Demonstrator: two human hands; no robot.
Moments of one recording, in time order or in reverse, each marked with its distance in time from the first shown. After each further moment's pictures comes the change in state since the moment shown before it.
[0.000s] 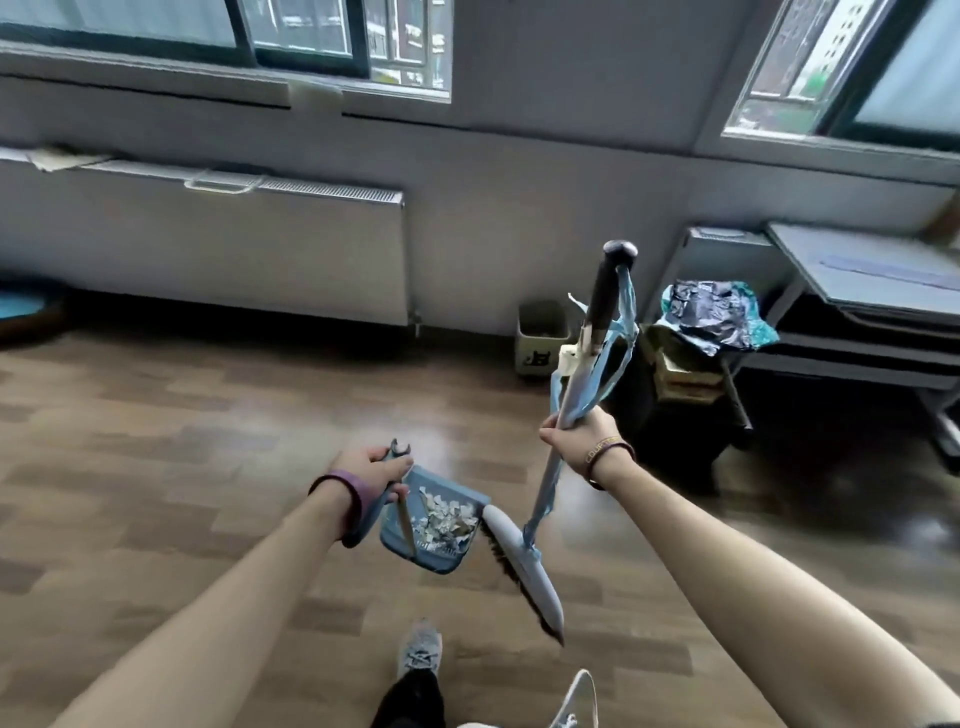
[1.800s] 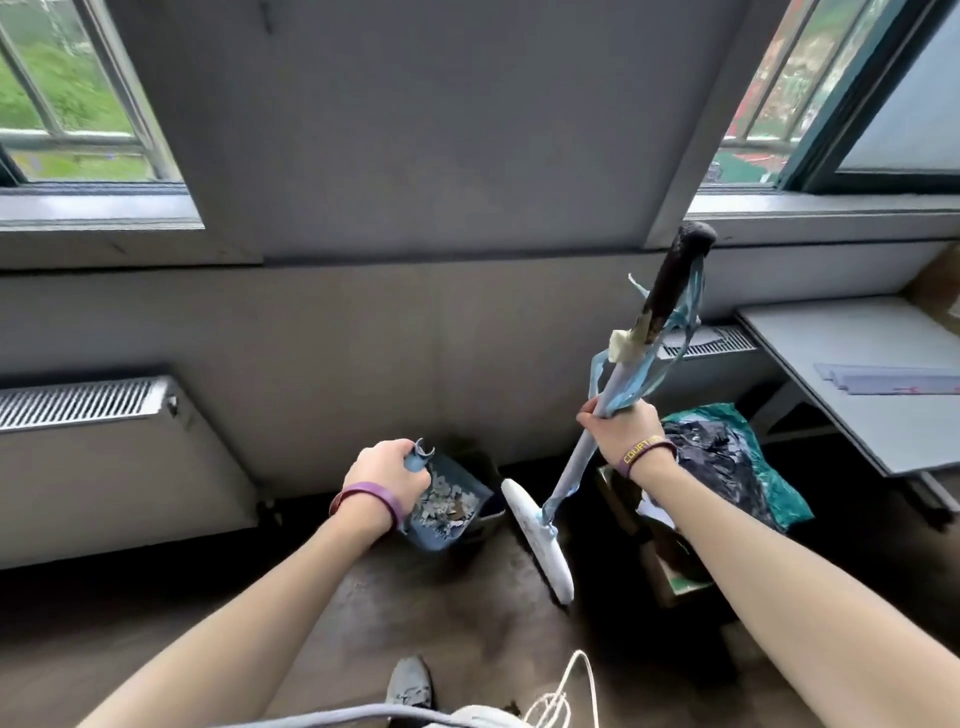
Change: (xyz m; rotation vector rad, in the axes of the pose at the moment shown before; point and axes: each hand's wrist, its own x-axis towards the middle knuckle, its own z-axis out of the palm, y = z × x) left_hand 0.682 0.489 0.249 0.888 -0.022 0.424; right_hand 0.786 -0.083 -0.176 0.012 0.318 0.289
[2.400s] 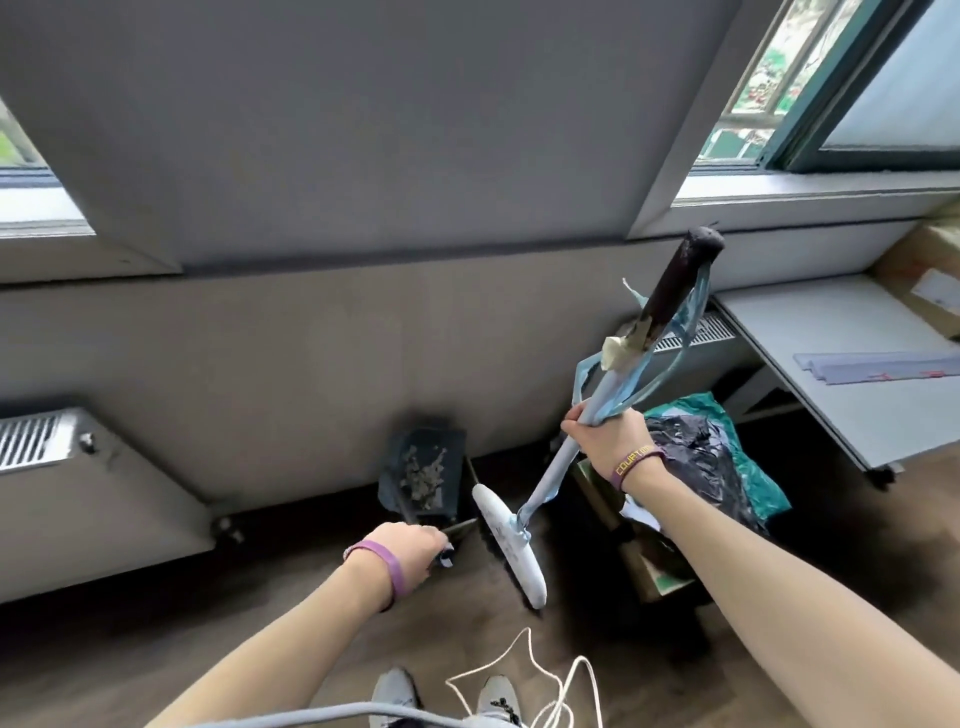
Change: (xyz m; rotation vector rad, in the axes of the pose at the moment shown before) left_hand 0.066 -0.007 0.059 0.771 -0.604 0.572; right_hand 0.059 -0.017 0.015 -0.002 -0.028 0.050
